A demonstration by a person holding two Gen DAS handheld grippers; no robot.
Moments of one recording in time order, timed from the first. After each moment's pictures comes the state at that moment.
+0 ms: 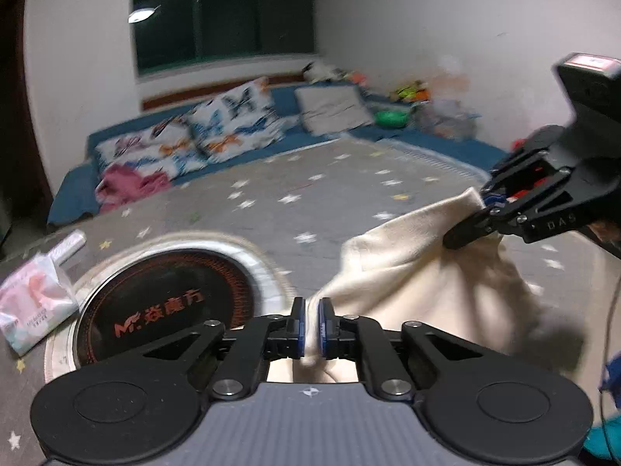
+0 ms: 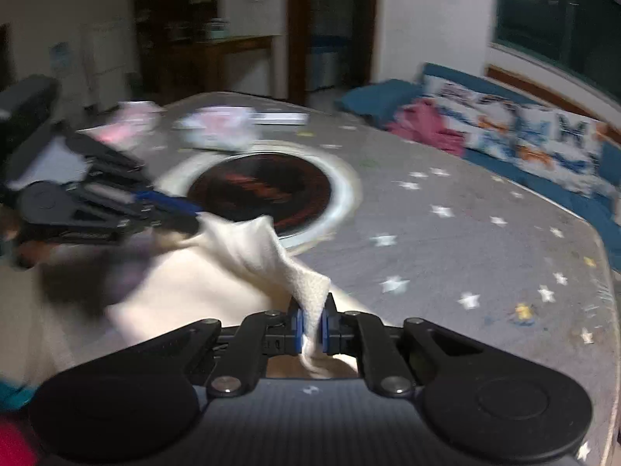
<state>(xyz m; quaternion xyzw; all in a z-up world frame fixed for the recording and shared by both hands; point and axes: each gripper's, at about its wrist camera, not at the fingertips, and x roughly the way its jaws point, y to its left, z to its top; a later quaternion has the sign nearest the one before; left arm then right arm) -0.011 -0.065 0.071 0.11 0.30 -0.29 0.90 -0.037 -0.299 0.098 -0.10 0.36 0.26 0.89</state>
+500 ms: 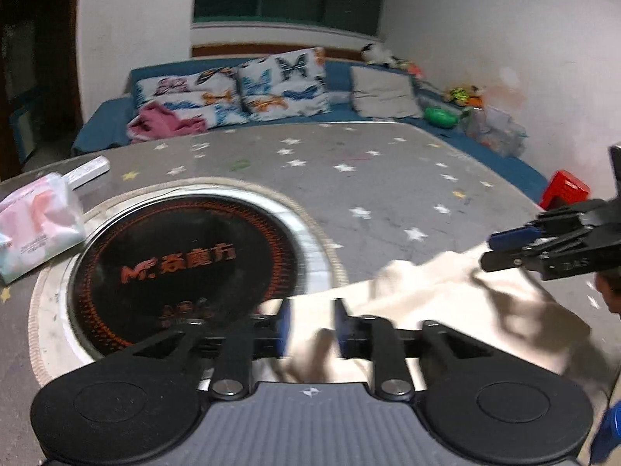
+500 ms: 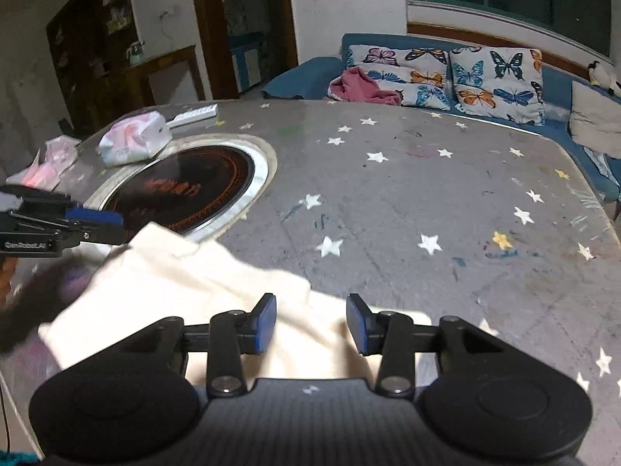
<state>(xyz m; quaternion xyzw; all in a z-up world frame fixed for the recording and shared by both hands) 0.005 -0.049 0.049 0.06 0.34 -0.25 0.91 -0.011 -0.335 0.049 -0.02 0.38 0.18 0.91</state>
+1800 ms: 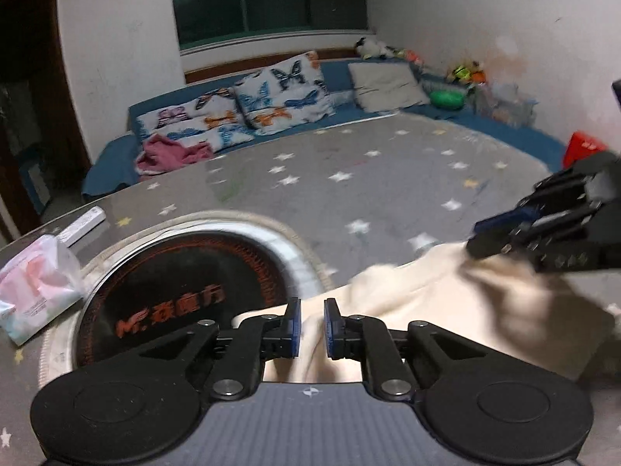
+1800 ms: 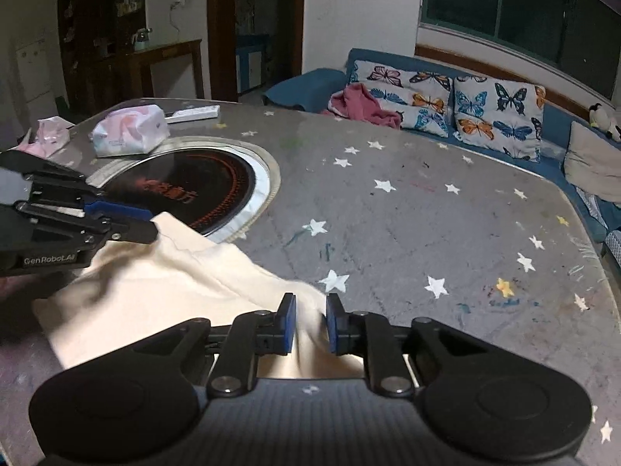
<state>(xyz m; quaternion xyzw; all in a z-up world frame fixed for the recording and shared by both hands) 0.018 -0.102 0.052 0.11 0.31 -0.25 0.91 0.001 -0.301 0.053 -0.08 0.36 0.17 0.92</state>
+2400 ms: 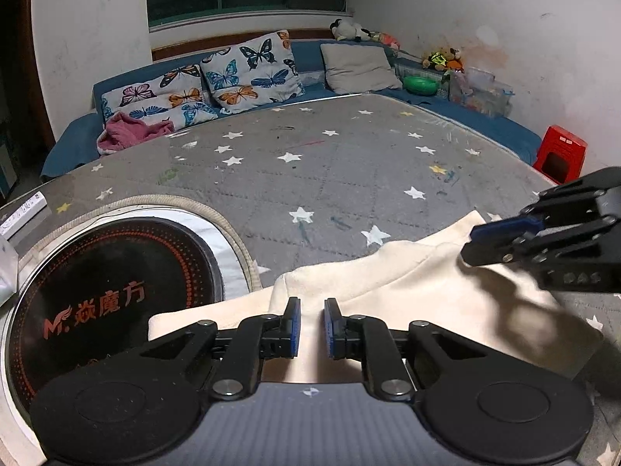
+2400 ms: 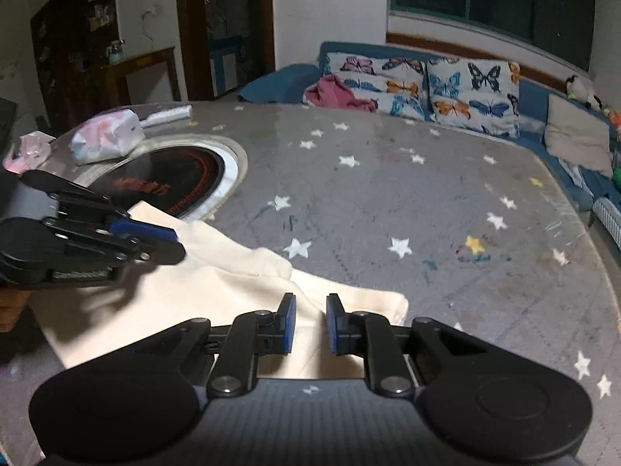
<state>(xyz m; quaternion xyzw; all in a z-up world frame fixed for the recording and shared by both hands) 0.035 -0.138 0.027 0.11 0.35 -0.27 0.89 -0.014 -0.335 0.045 -0.04 0.36 0.14 0.92</state>
